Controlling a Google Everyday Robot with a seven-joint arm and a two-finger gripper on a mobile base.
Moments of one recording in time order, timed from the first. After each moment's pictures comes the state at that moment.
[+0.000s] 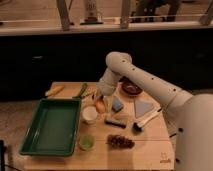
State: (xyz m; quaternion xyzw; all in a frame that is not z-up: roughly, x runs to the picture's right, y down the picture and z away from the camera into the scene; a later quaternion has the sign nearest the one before) arm -0.036 0.077 0.757 -0.33 -0.37 -0.30 0.82
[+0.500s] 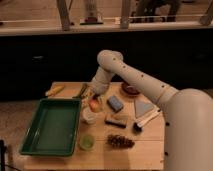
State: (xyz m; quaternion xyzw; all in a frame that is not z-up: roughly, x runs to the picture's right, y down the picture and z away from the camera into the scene) arm -0.070 0.077 0.759 -0.33 -0.39 -0.35 0.78
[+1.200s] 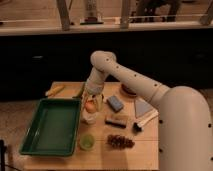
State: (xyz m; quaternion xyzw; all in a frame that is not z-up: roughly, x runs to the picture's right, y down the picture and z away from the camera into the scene) arm -0.087 0.082 0.761 -0.33 -0.40 -0.38 0.77
